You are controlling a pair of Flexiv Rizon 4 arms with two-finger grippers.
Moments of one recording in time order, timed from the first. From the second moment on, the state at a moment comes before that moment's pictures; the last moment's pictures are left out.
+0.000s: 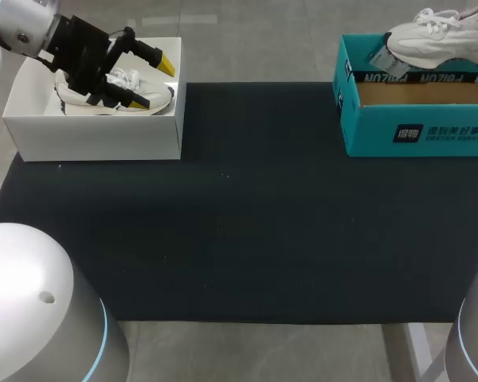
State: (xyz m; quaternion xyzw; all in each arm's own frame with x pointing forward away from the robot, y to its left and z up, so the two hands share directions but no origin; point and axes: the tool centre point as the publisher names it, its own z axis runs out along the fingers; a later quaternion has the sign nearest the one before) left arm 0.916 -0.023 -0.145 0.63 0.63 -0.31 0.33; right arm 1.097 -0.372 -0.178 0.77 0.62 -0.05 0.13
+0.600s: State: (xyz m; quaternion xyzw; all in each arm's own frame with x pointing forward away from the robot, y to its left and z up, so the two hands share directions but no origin) left arm 0.916 -0.023 -0.145 0.63 0.63 -0.31 0.33; right arm 1.093 -0.357 -0.185 0.76 0.63 -0.04 0.14
